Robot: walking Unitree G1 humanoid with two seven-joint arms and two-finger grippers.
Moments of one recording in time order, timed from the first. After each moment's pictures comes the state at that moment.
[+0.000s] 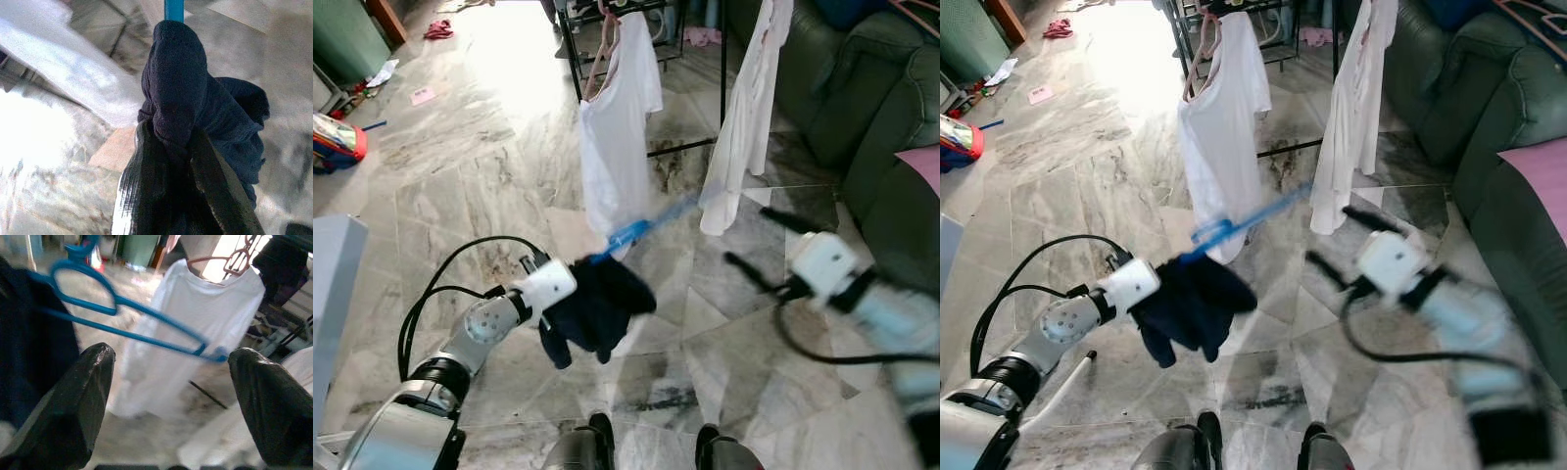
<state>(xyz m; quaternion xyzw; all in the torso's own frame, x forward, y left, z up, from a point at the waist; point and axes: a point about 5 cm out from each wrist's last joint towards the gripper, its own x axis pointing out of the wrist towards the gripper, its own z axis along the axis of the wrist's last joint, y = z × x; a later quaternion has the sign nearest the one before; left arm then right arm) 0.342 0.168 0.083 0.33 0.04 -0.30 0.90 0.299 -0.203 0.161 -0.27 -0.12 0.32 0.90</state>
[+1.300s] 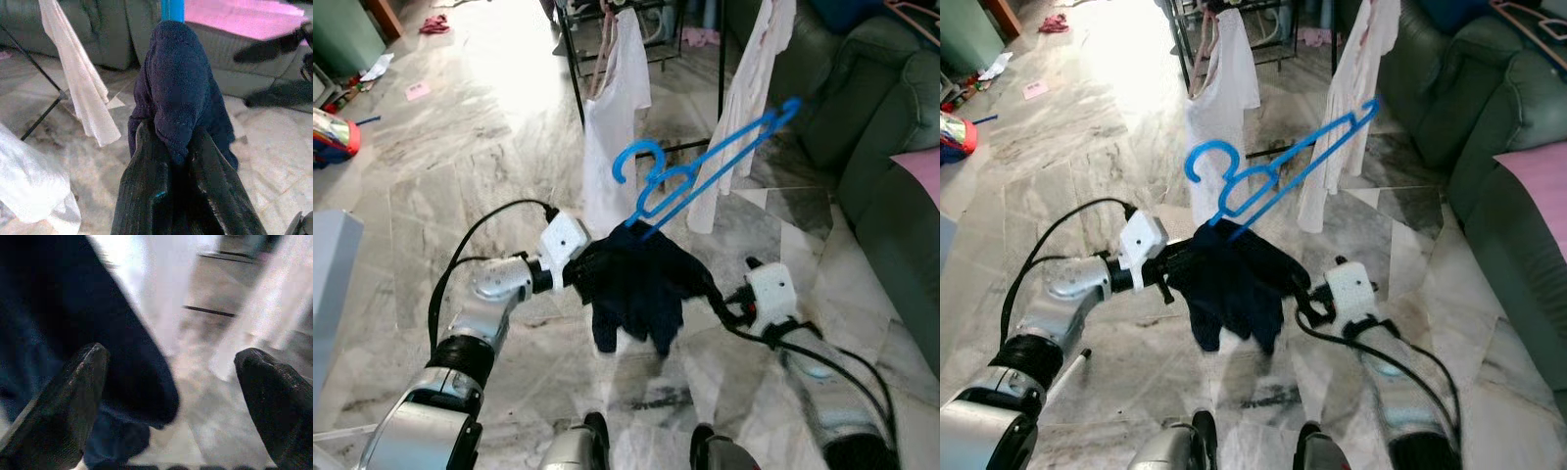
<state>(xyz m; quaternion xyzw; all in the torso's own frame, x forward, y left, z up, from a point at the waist) 0.352 0.128 0.143 0.14 -0.02 -0.48 0.86 0.299 -0.183 0.084 -0.11 0.02 0.21 0.97</state>
